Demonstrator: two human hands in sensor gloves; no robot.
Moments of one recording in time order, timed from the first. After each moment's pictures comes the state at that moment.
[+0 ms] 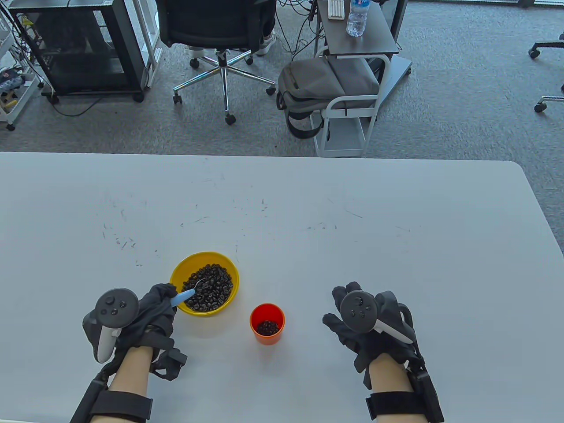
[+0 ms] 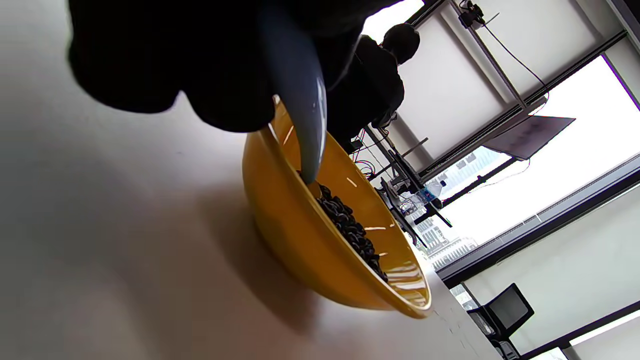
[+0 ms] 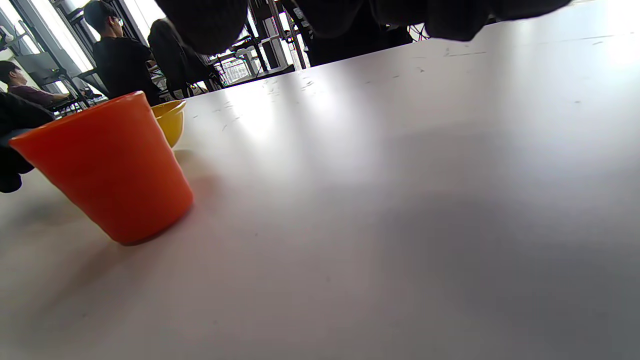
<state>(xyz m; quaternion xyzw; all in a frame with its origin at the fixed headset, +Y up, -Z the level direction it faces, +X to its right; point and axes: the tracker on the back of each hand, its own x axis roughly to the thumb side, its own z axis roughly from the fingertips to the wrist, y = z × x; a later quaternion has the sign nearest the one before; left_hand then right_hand) -0.307 -0.740 -0.266 -0.03 0.07 0.44 0.90 0.133 -0.708 -0.264 0.15 0.14 0.97 0.13</state>
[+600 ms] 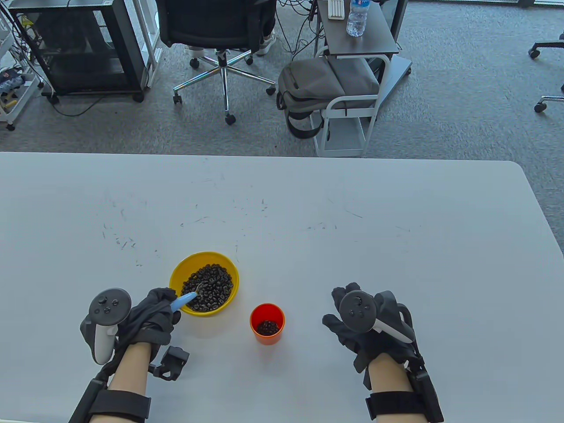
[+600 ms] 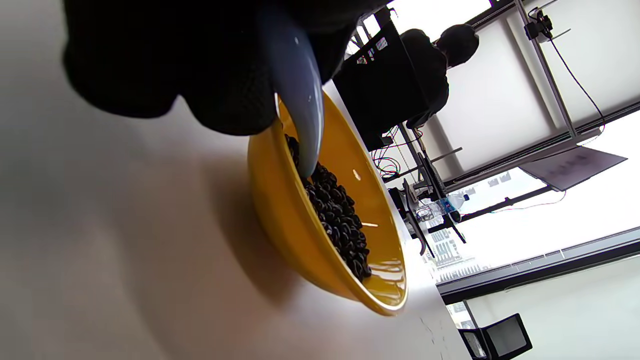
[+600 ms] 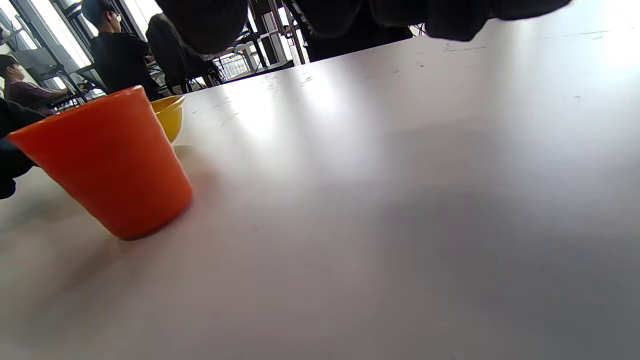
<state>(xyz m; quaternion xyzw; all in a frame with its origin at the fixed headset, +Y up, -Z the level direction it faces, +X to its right) -0.310 -0.746 -0.264 -0.07 0.11 0.51 0.85 0.133 -0.708 -0.264 0.15 0.14 0.97 0.13</state>
